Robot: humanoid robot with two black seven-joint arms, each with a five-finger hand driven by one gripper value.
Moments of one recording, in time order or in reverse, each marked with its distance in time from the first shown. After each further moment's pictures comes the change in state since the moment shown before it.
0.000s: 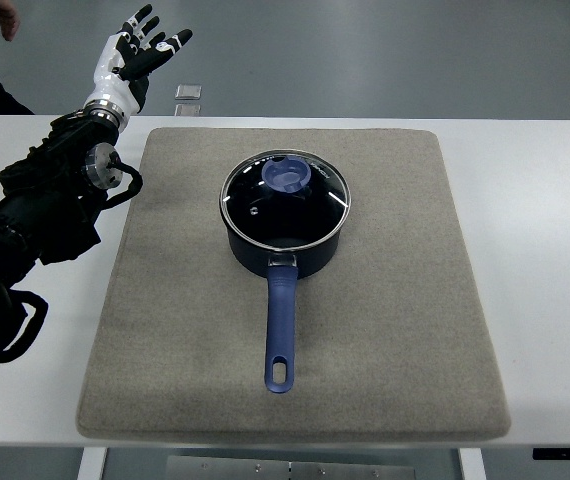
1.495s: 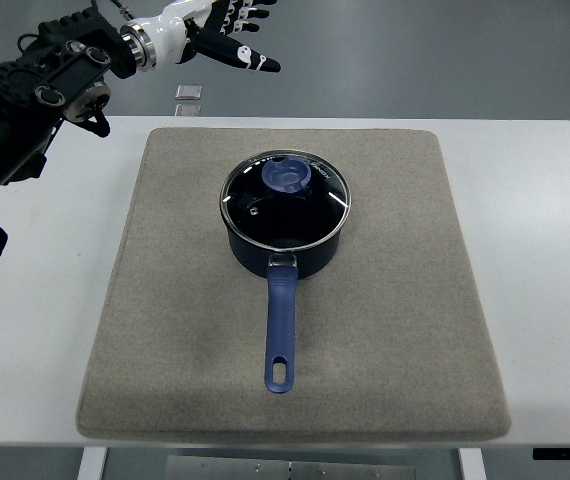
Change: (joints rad) left arm -0.244 0.149 0.102 -0.233 0.863 -0.331 0.034; right arm 0.000 0.000 0.000 0.000 0.000 0.000 0.000
